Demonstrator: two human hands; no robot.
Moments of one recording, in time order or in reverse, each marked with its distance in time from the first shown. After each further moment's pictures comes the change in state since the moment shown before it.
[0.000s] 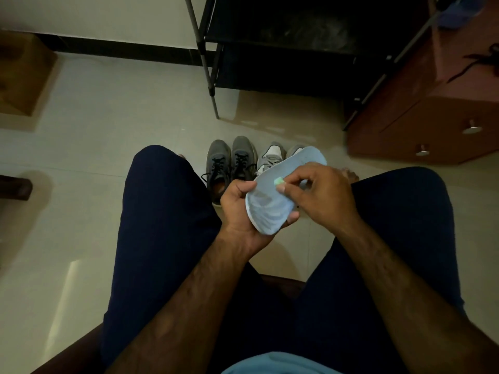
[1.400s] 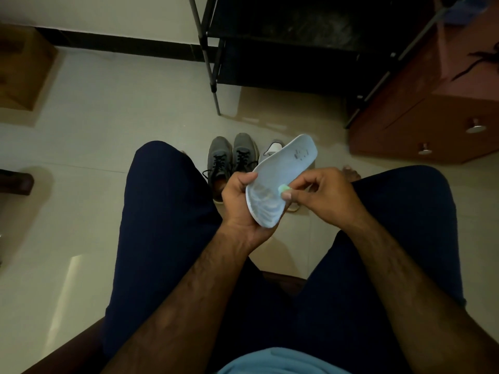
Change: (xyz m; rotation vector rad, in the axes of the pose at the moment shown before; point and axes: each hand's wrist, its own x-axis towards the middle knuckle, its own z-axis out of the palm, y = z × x) left_hand 0.004 -0.001 0.002 -0.060 -0.021 0.087; right_hand -0.002 0.012 -0.007 0.155 -0.195 0.090
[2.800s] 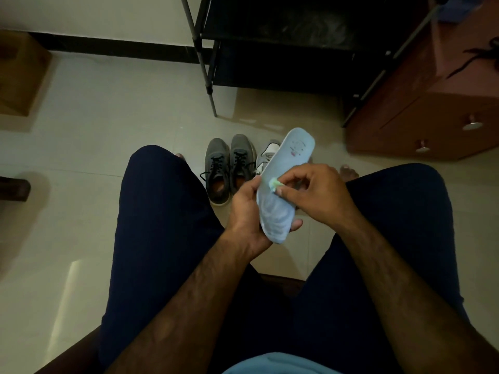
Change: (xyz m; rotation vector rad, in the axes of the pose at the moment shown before) left_hand 0.006 -0.002 0.001 0.249 0.117 -0.164; right_hand 0.008 -0.001 0.007 -0.054 0.060 -0.091
